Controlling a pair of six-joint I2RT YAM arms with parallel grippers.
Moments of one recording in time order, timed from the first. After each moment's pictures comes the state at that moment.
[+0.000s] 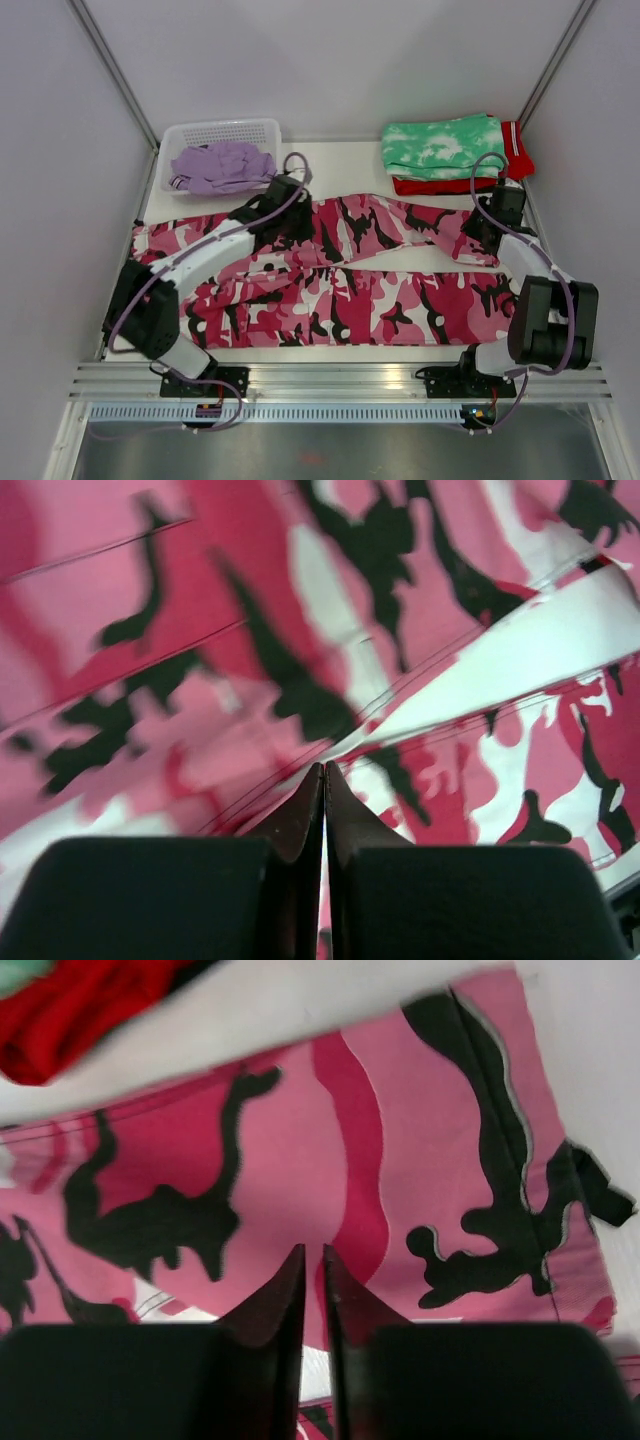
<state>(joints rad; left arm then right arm) -0.58 1.52 1.13 -0.36 0.01 -0.44 -0.18 1.42 0.83 -0.13 -0.05 0.36</state>
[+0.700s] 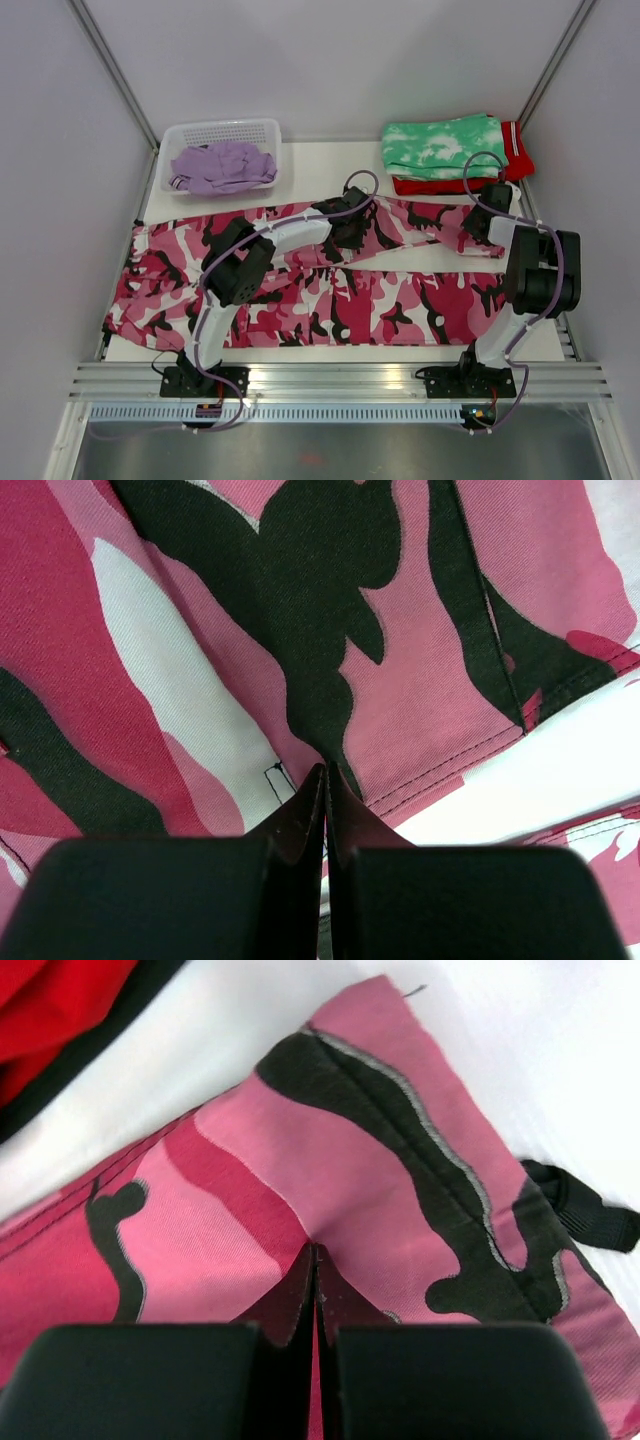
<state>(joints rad) -0.79 2.17 1.60 -0.43 -0.11 -0.54 -0.18 1.78 0.93 0.02 0.14 0.45</state>
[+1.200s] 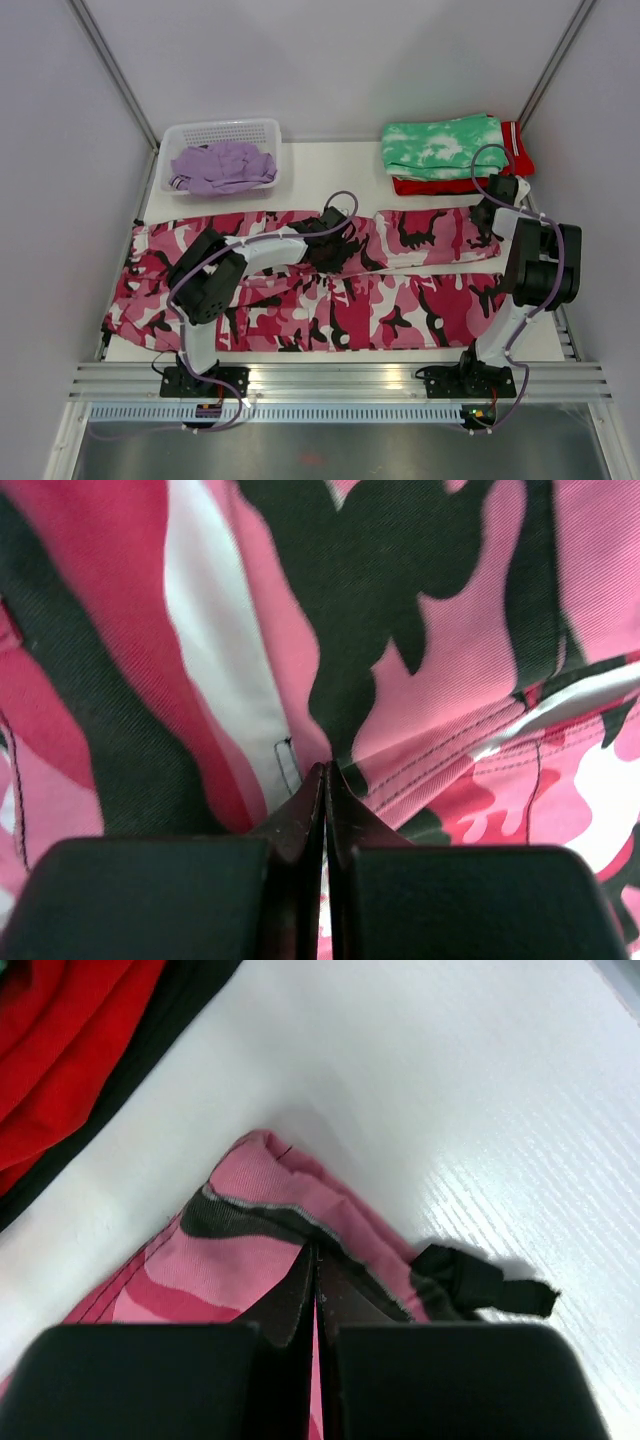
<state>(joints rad) -0.80 1.93 1.24 -0.37 -0.07 -0.55 -0.21 1.85 1.04 -0.01 0.21 0.47</state>
